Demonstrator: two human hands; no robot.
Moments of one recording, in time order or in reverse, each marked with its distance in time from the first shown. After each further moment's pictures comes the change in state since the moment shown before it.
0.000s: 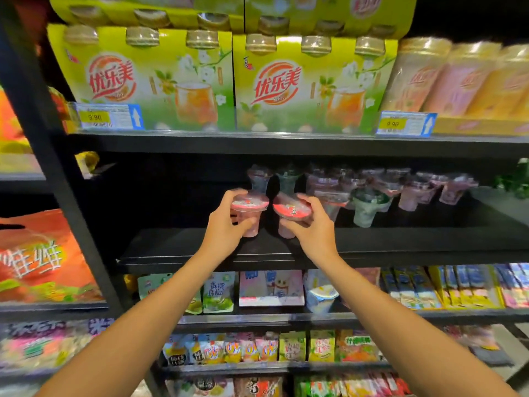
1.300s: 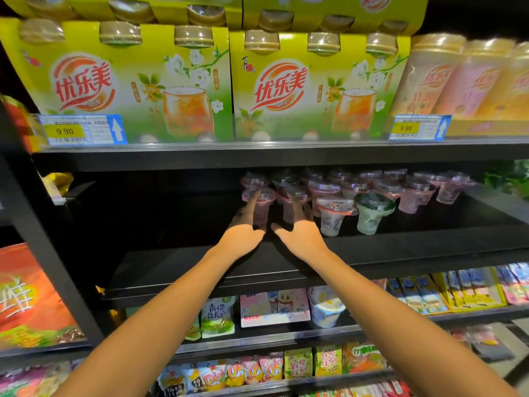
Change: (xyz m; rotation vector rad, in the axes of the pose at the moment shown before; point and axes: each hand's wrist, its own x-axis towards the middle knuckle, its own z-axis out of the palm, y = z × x) left_hand 0.078 -0.052 0.046 0.497 -0.370 -0.305; right_hand 0.042 -0.009 0.031 -0.502 -0.197 0.266
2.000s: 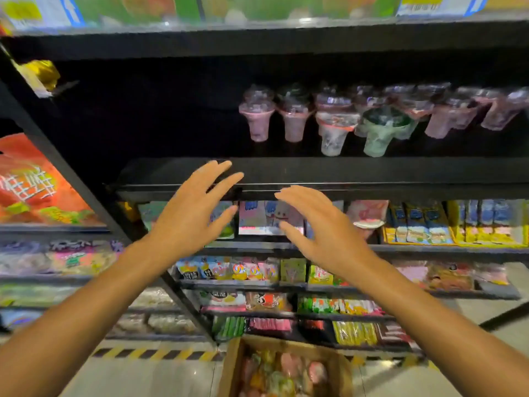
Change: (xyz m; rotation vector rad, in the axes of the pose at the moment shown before) left_hand -0.208 -0.006 -0.007 0.447 0.265 0.429; right_hand -0.148 0.093 -0.031 -0.085 -0.073 -0.657
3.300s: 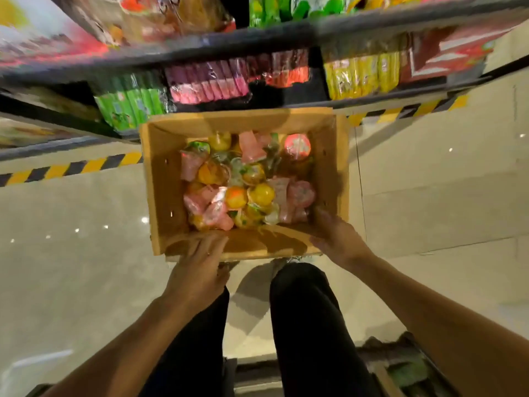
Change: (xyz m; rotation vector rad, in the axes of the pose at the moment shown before) left_hand -0.488 0.143 0.602 -0.432 -1.130 -0.350; right_hand -0.577 0.235 0.494 0.322 -0.901 1.275
